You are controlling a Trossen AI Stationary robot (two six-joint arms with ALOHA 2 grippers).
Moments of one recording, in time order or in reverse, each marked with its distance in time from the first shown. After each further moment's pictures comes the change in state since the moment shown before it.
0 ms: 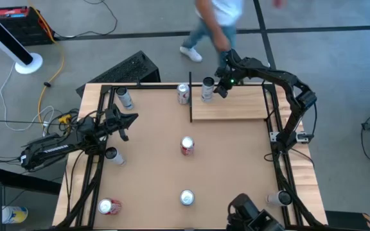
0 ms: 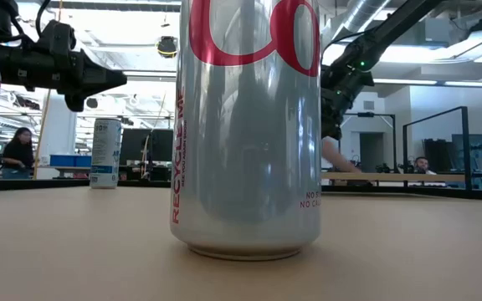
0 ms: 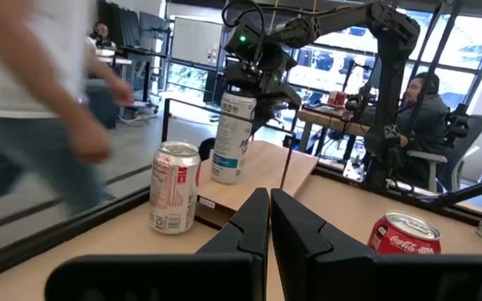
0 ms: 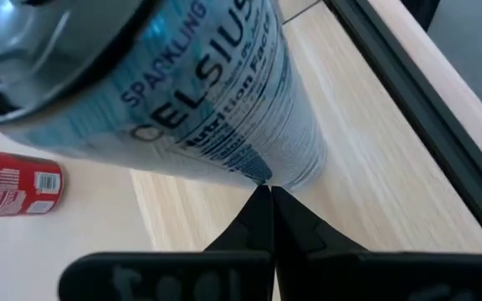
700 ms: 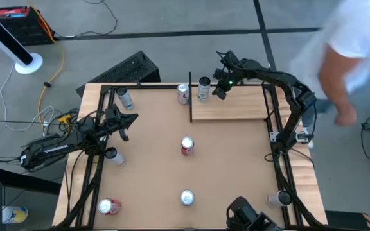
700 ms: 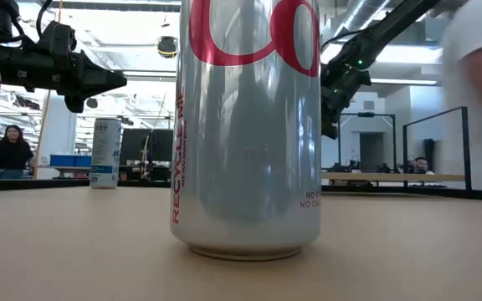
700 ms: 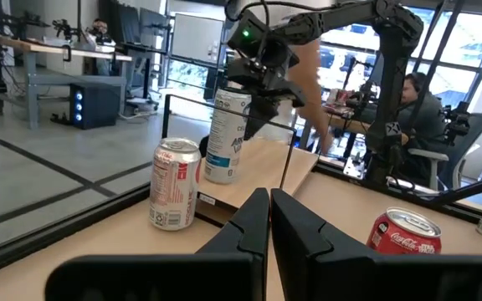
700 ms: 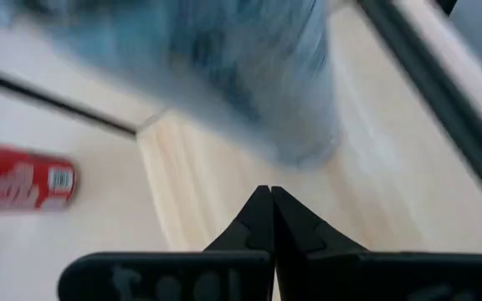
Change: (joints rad) left arm 0.000 0.000 0.000 -0.006 0.000 -0.003; right arm 0.031 -0.002 0.000 -0.023 -0.001 -0.003
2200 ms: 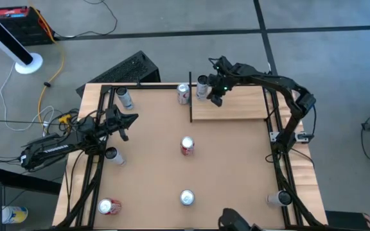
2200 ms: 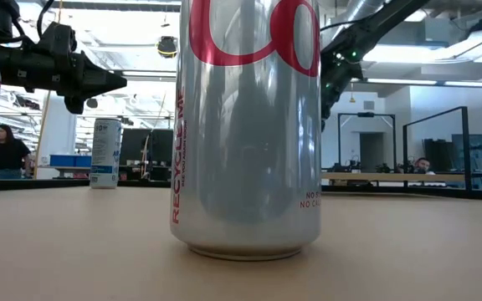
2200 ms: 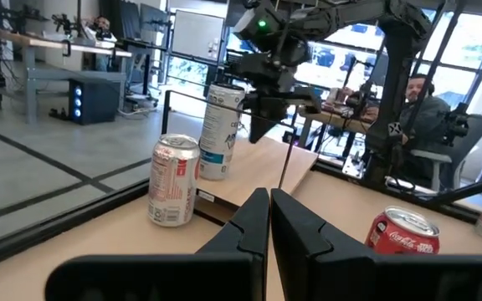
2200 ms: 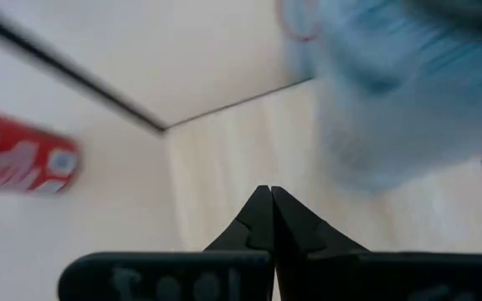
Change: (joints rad) left arm 0.000 0.000 0.000 -0.006 0.000 -0.032; right arm 0.123 -0.031 -0.002 0.038 0.077 -0.060
